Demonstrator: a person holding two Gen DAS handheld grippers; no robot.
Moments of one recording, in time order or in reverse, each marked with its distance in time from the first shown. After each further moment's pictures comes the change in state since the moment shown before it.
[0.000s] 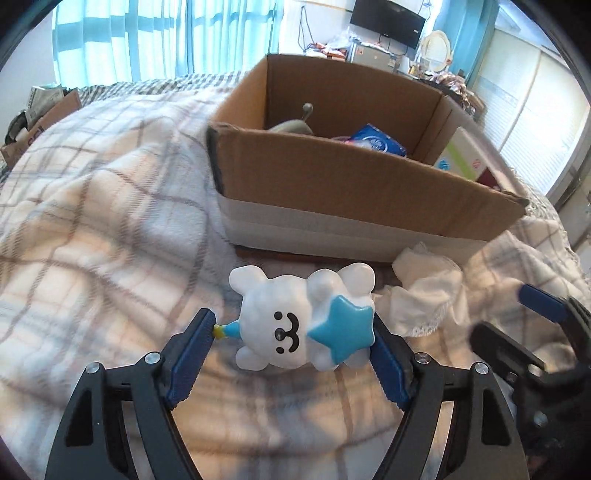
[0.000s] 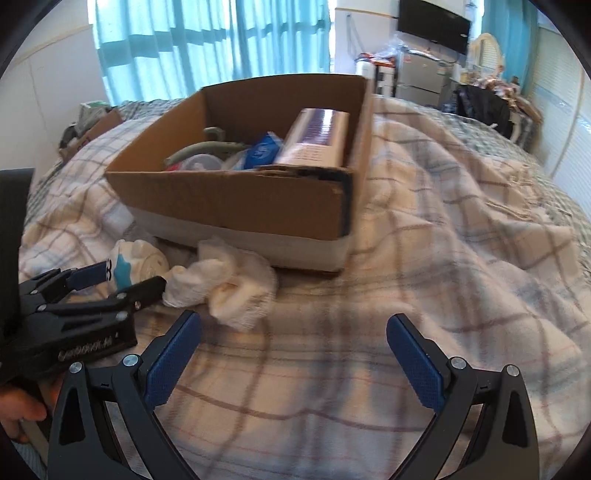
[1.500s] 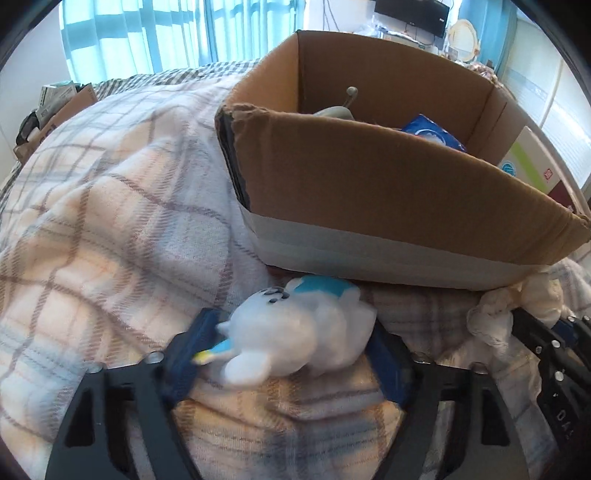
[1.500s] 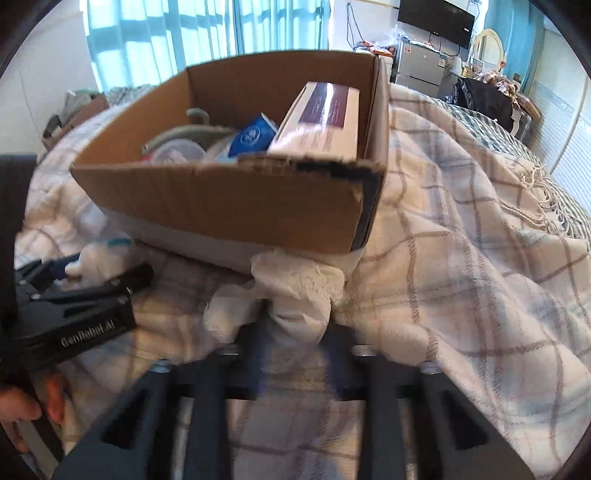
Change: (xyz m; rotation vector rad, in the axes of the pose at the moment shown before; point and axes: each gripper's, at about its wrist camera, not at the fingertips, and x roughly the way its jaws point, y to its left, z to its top) left arm 0.040 0.009 0.022 -0.022 0.039 0.115; right arm 0.034 0.001 0.011 -0.012 0.052 -0.062
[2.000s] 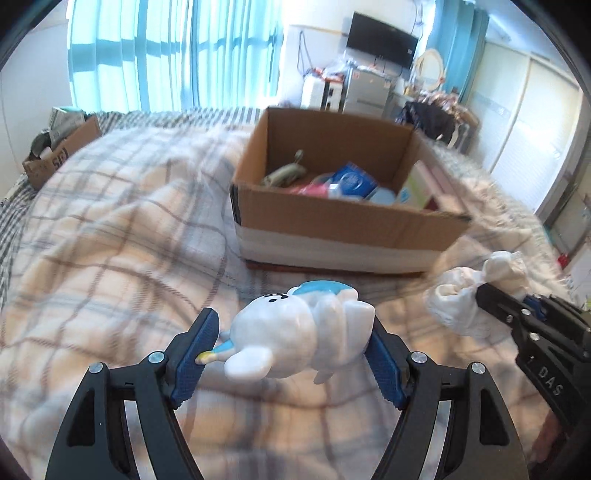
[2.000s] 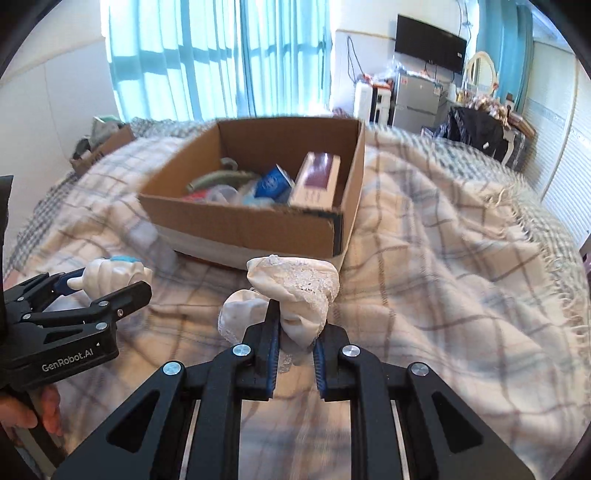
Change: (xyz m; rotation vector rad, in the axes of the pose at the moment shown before) left arm -0.102 0.009 -0.027 0.017 -0.145 -0.118; right arm -0.092 -0.001 -0.021 0.003 -0.151 0.032
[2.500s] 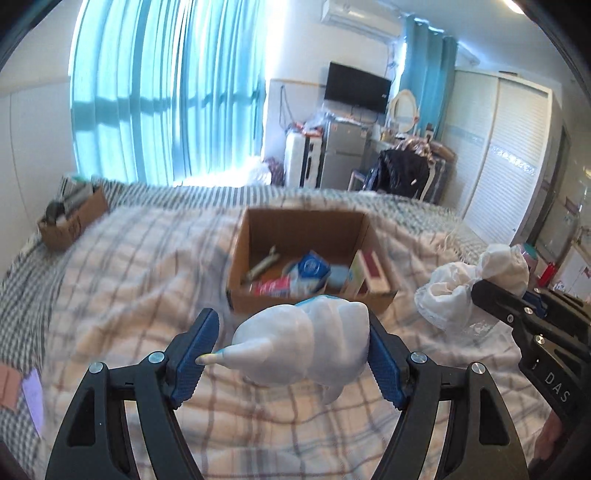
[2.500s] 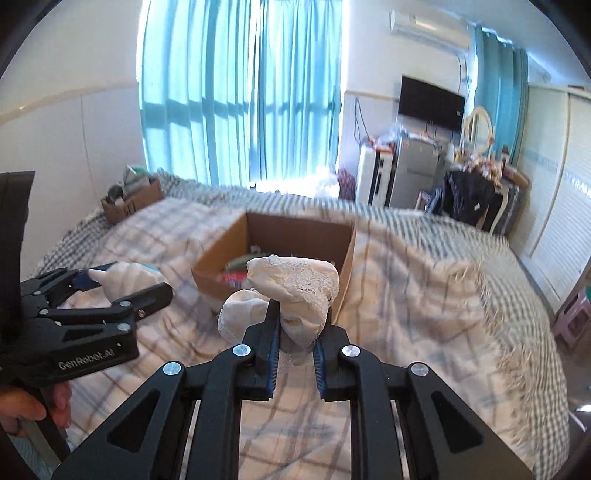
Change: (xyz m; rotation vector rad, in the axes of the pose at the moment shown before) left arm -0.100 -0.034 0.045 0.069 -0.209 -0.026; right arm -0.120 0.015 0.038 -0.064 -0.224 0.002
